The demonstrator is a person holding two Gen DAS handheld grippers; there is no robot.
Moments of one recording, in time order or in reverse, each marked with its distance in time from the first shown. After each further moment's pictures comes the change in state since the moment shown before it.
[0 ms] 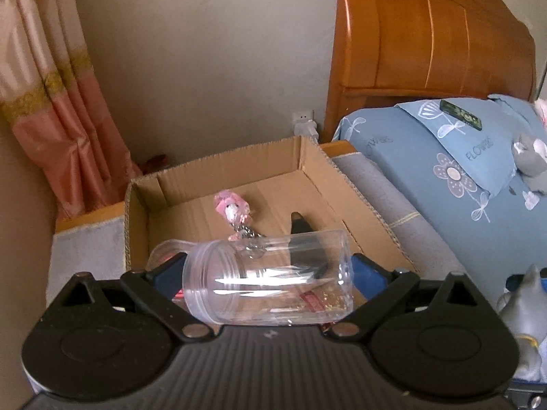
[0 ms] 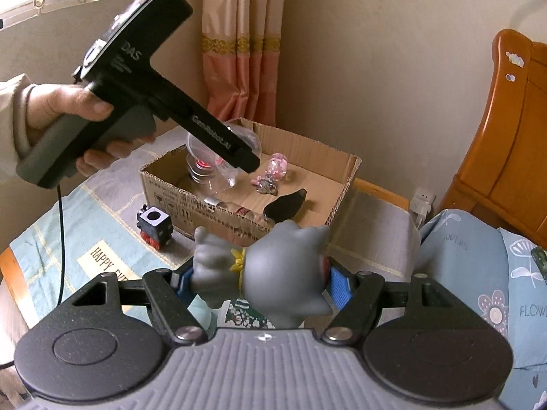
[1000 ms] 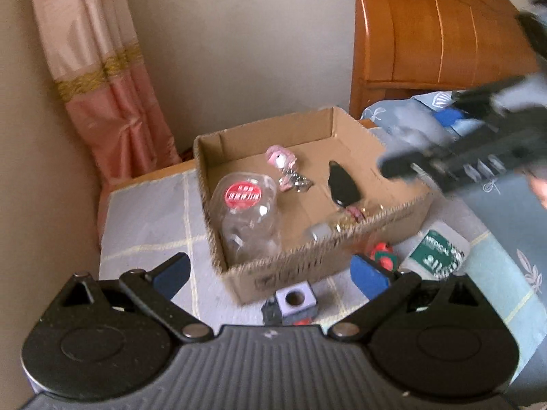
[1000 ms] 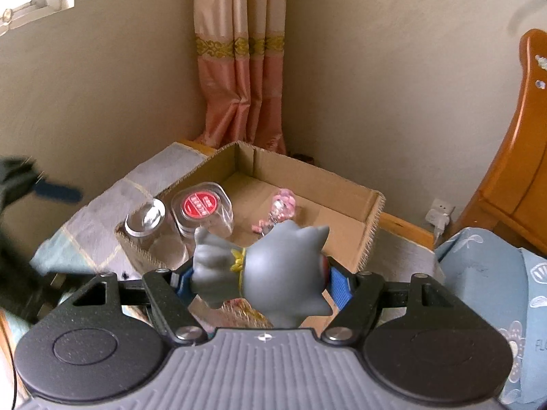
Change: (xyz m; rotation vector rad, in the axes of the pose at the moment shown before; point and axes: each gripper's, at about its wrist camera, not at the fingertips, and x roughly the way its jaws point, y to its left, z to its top) left arm -0.075 0.024 -0.078 -0.003 -0.035 0.097; right arm 0.083 -0.008 0.086 0.028 0.042 0.045
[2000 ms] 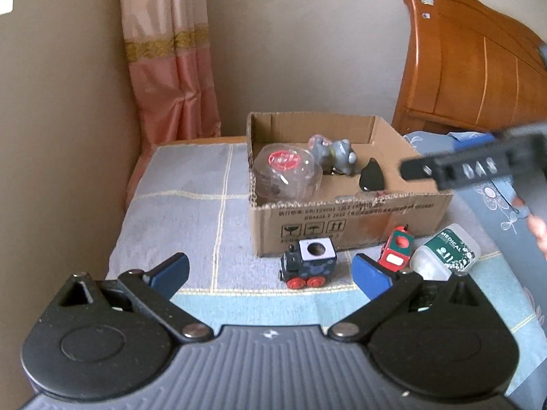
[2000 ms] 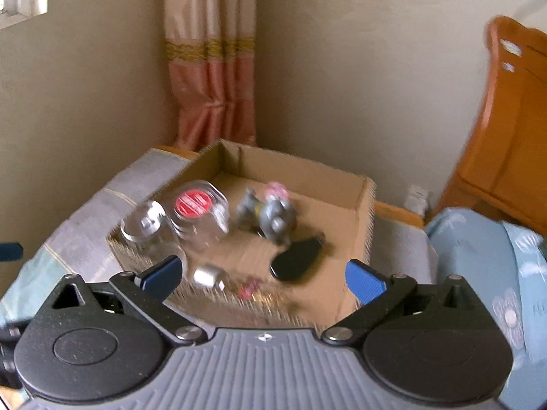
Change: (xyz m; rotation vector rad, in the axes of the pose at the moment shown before) left arm -0.019 0.005 -0.063 -0.221 -0.065 0.101; right arm -0.009 0.031 -0.040 0.121 -0.032 -0.152
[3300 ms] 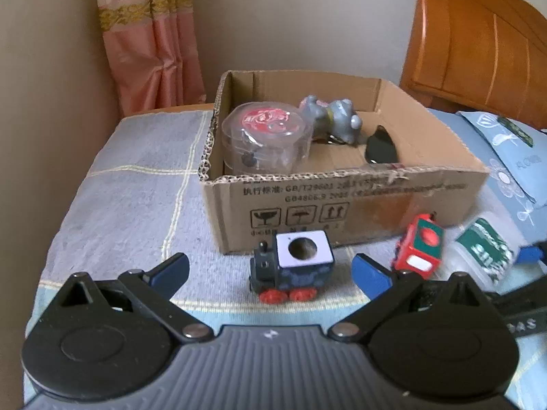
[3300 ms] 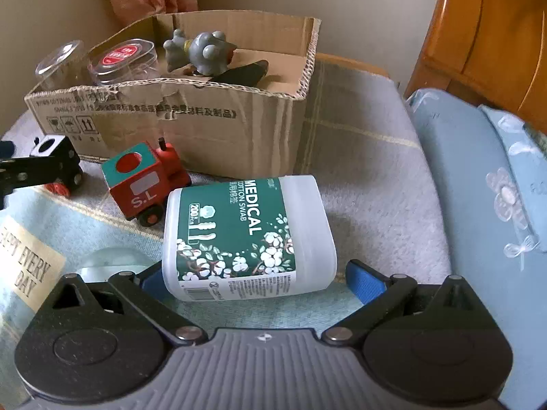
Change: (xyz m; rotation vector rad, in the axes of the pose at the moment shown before) left arm 0.089 -0.024 -0.008 0.000 0.068 -0.010; right arm 0.052 -0.036 -0.111 0.129 0.241 -0.061
